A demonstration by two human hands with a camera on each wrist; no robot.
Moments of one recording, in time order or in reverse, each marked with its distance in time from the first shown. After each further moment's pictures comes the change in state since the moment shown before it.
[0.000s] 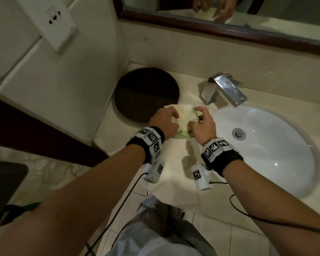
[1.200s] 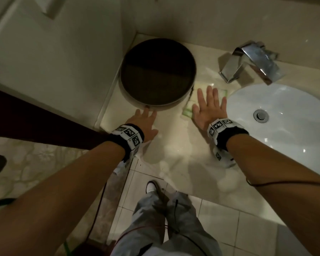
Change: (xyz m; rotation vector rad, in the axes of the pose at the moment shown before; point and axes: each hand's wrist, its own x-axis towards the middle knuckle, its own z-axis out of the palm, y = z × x) left_hand -0.003 -0.129 -0.015 0.725 -0.424 -0.016; right_hand 0.041 0.048 0.047 -1.058 -0.296 -0.202
